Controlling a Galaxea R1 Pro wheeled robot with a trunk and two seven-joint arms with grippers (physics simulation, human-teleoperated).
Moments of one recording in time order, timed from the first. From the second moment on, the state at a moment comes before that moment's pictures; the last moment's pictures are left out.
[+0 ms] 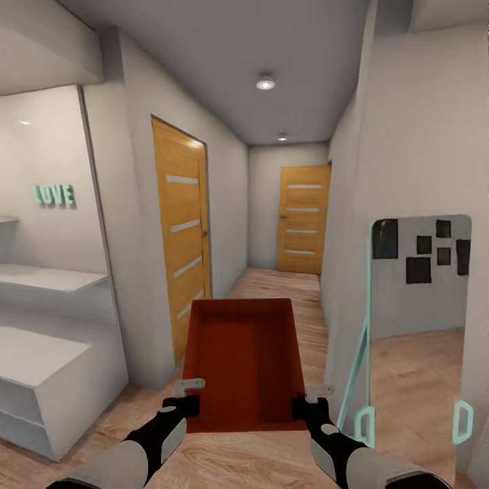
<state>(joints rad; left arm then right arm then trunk) -0.67 -0.11 -0.16 -0.20 0.22 0.01 0.19 -0.69 0.09 0.15 -0.01 -0.11 -0.35 -0.09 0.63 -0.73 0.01</state>
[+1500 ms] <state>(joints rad) -0.67 -0.11 -0.17 -0.21 0.22 0.01 0.19 -0.69 0.09 0.15 -0.02 -0.11 -0.35 -0.09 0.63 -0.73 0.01</state>
